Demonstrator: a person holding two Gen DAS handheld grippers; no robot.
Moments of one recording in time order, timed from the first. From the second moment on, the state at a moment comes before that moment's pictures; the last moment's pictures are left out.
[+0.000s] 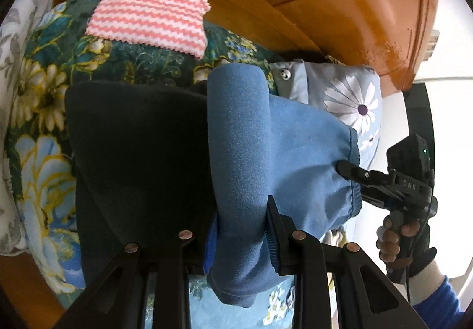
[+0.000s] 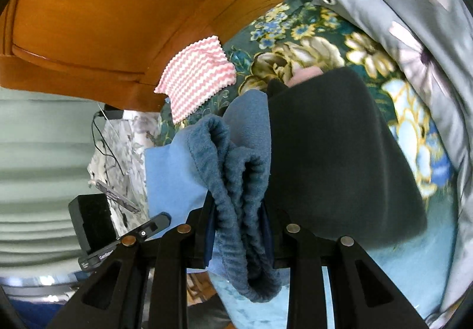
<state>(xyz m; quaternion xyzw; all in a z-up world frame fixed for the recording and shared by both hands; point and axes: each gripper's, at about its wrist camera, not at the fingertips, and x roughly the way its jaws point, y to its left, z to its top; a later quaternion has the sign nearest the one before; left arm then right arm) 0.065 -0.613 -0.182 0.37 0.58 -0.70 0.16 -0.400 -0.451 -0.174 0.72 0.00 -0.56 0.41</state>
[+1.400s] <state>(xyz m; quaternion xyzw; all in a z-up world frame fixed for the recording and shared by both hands) 0.013 -0.619 -0.139 0.42 0.42 -0.79 0.15 -0.303 -0.448 -0.185 0.64 0.11 -0.64 0.40</state>
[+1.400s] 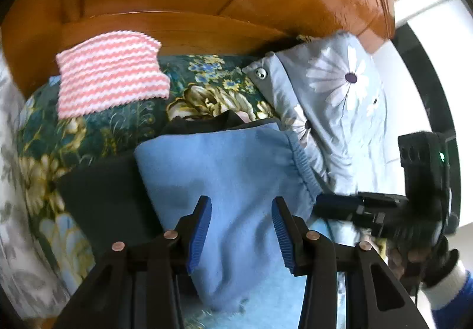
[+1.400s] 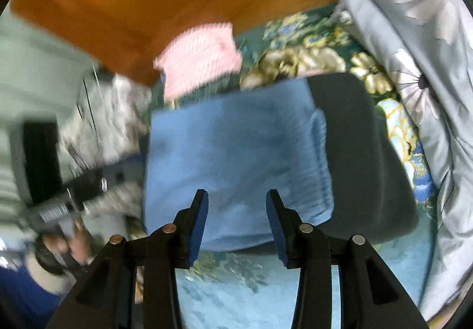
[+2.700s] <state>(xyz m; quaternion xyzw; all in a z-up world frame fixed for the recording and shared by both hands) 0.052 -0.506 -0.130 0.46 0.39 -0.77 0.19 -0.195 -0.353 -0.194 0.64 0.06 -0.71 0.29</state>
